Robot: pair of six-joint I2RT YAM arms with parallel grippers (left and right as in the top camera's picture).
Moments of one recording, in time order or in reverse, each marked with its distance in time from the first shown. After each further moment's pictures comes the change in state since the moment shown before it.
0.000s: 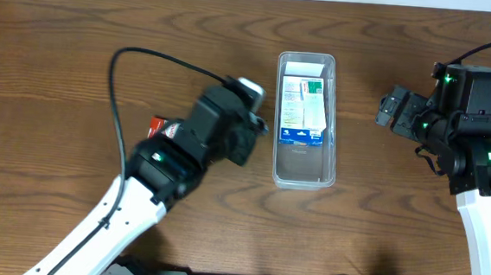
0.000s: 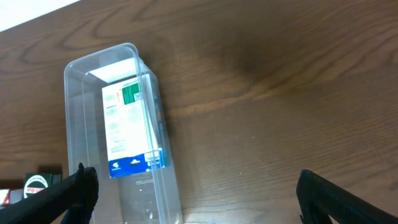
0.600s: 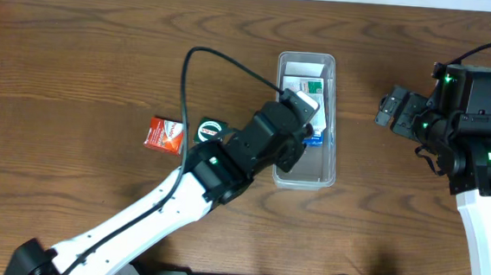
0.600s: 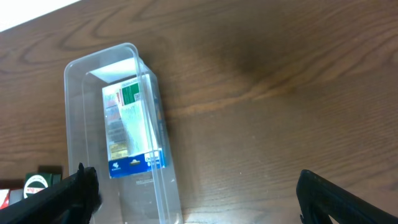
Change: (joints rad) left arm -0.179 0.185 0.001 0.292 -0.062 0.006; right arm 0.000 0.000 0.000 0.000 0.000 0.000
